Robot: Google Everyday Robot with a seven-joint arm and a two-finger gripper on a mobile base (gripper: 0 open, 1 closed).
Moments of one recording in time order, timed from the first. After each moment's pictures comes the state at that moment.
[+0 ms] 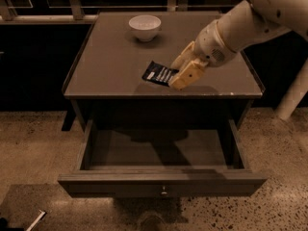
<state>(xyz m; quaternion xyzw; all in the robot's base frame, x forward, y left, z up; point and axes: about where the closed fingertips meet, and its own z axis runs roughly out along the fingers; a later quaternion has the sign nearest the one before) 0.582 -0.081 0.908 -0.60 0.71 0.17 0.32</state>
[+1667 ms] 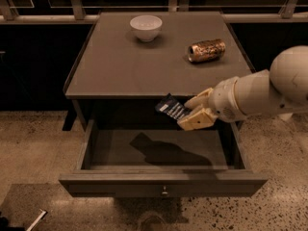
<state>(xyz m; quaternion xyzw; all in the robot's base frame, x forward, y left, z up) 0.515 -0.116 0.830 -0.48 0.78 0.16 0.37</state>
